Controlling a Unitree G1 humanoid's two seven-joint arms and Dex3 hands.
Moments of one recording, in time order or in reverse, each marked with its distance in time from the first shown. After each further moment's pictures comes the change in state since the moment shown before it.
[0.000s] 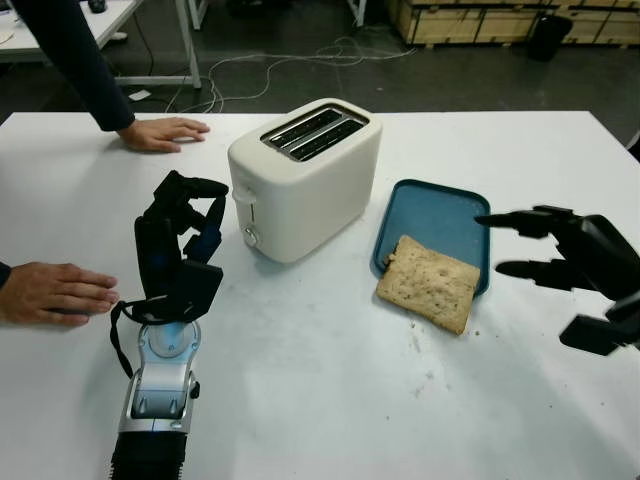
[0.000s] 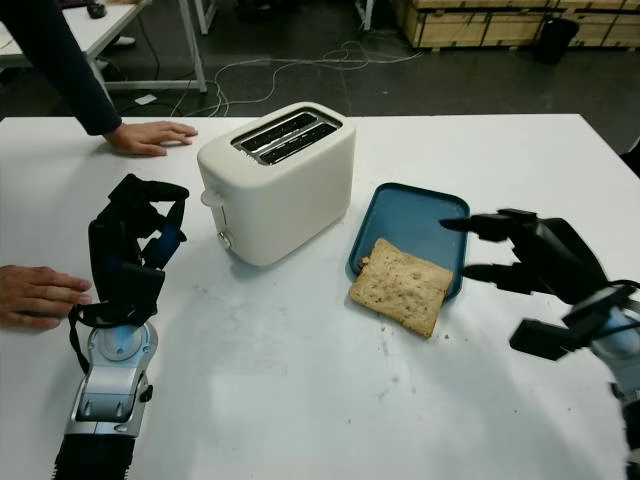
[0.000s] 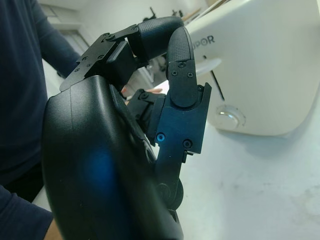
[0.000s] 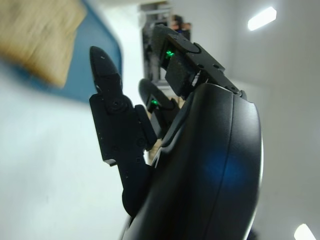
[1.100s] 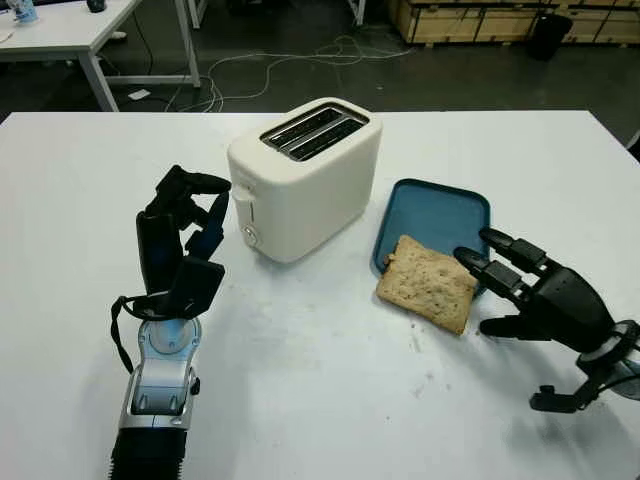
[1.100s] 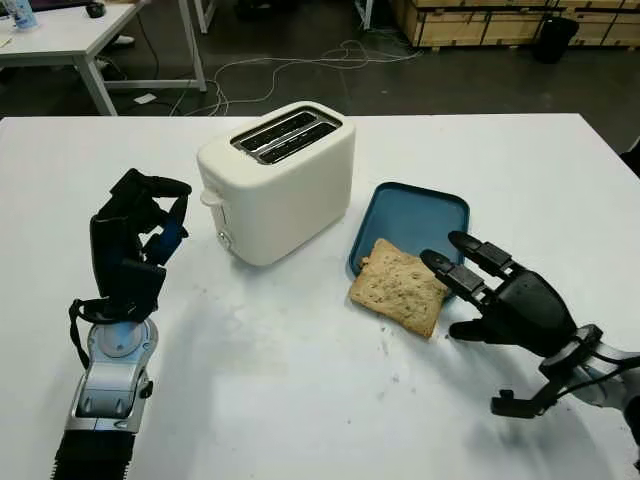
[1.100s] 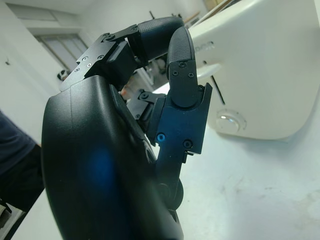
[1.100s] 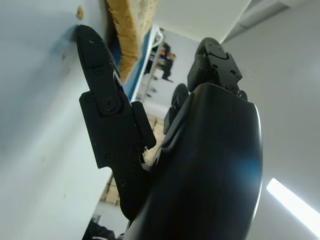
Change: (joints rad) left arm -0.010 0.005 0.000 -0.002 -0.003 -0.001 -0.011; right arm -0.145 -0.033 0.571 0.242 -0.540 0.141 -1.004
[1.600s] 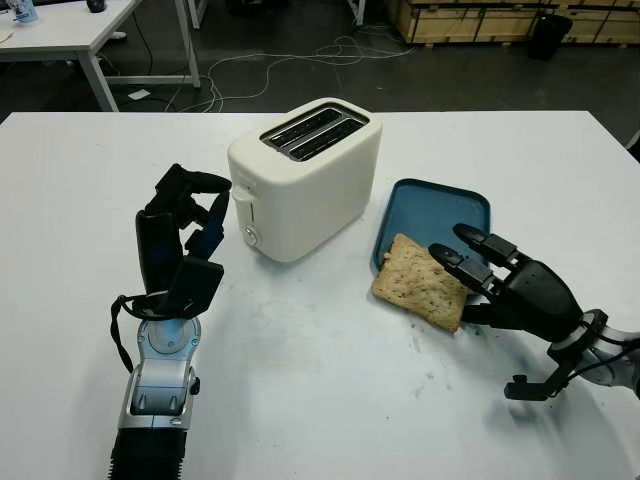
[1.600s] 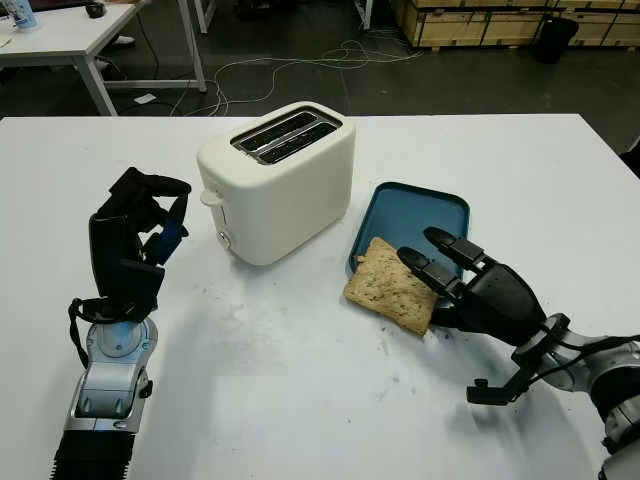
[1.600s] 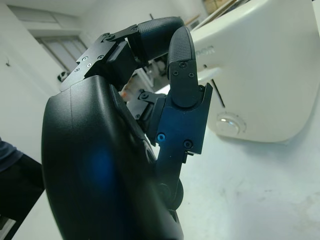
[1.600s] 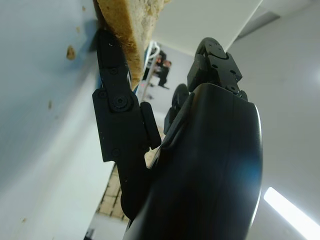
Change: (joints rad) left arm 0.001 0.000 0.000 -0.014 -0.005 0.000 -0.004; right arm -0.117 0.048 0.162 0.066 -0.012 0.033 -0.042
